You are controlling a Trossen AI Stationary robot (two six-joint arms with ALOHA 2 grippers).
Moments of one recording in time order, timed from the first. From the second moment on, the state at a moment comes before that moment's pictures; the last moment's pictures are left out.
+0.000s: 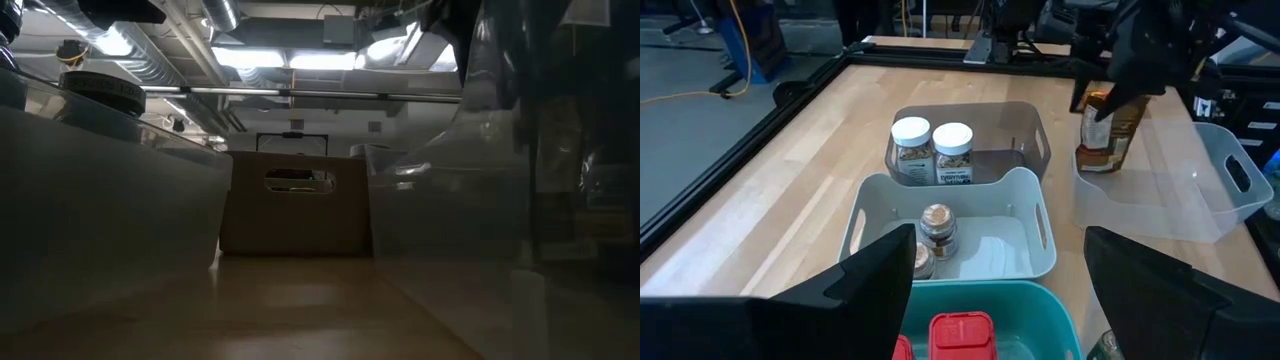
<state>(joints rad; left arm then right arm) -0.69 0.85 0.74 -0.48 -0.82 -0.44 0.48 2.13 1.97 -1.52 0.20 0.54</state>
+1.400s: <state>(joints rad) -0.68 0.57 0.52 -0.40 -0.82 -0.38 0.59 1.75 2.00 -1.57 0.45 0.76</state>
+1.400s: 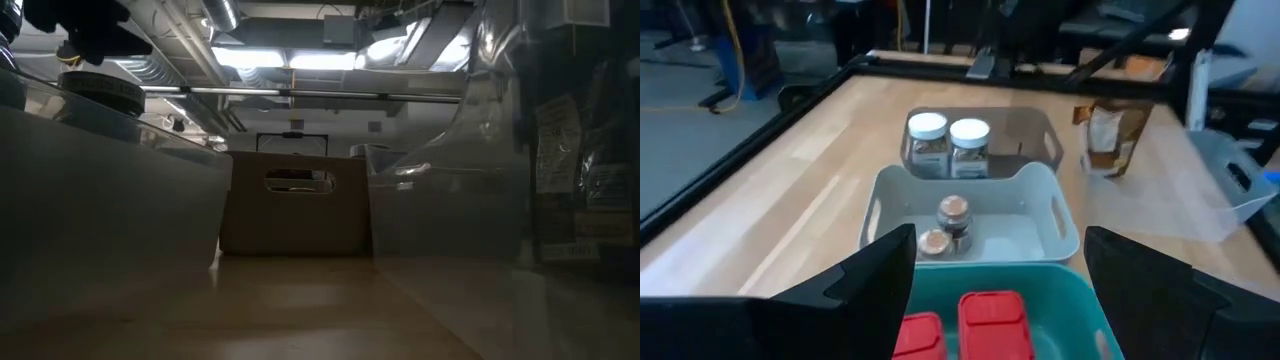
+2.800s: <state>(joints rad) -0.31 0.05 0.20 -0.13 -0.41 -0.13 0.60 1.38 1.10 -1.08 -0.12 1.70</state>
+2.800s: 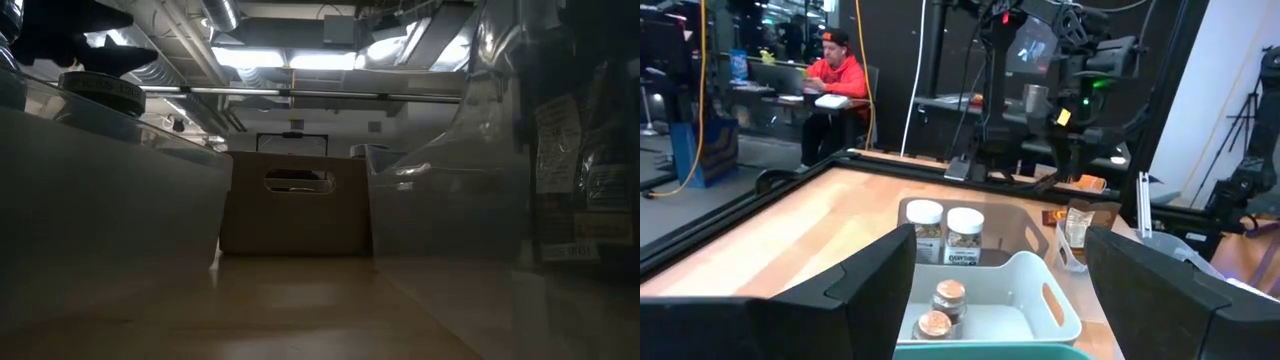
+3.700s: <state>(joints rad) -0.31 0.05 0.20 -0.20 -0.41 -0.15 0.71 1.58 1.00 -0.96 -0.22 1.90</state>
